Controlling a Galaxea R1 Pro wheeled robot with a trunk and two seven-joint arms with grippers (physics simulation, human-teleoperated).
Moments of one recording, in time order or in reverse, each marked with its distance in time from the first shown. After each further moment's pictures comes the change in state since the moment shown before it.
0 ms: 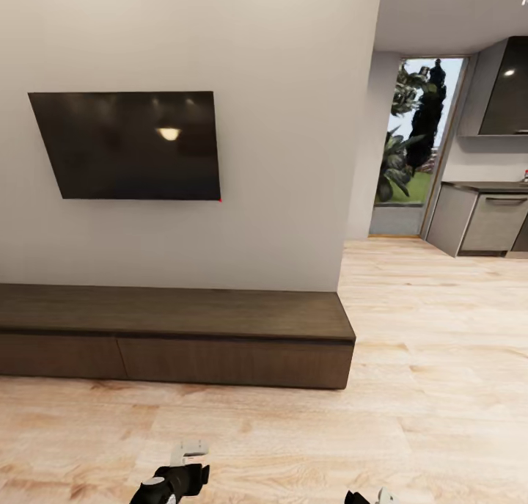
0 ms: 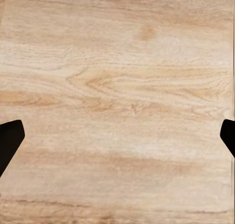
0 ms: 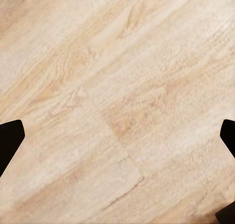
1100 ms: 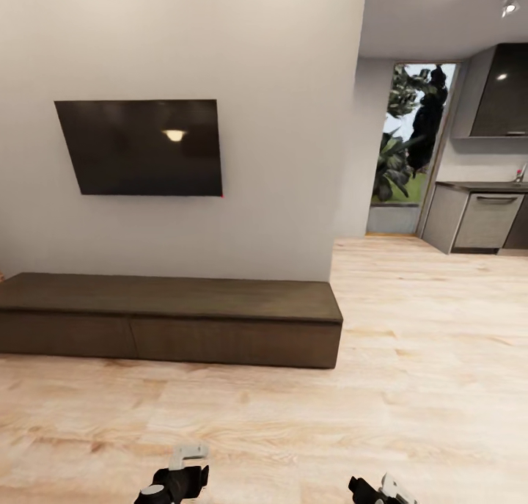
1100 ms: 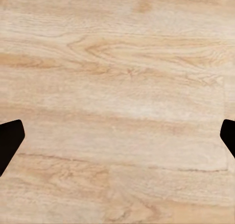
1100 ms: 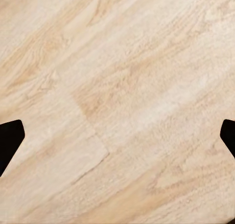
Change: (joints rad) left arm 0.000 -0.002 -0.003 0.049 -0.008 -0.093 0.005; right arm 0.000 0.000 -0.003 -0.097 -0.007 0.070 -0.001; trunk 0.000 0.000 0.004
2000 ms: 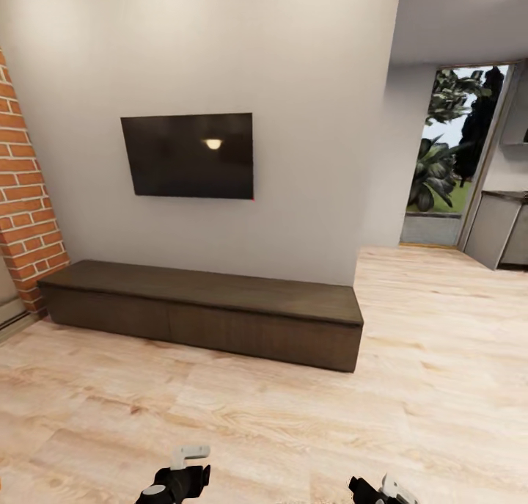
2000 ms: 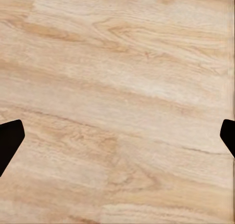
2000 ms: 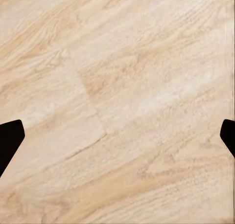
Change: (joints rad) left arm 0.000 -0.003 -0.008 0.000 0.000 -0.008 0.000; right arm 0.000 -0.001 -0.002 0.000 -0.001 0.002 0.000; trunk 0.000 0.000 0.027
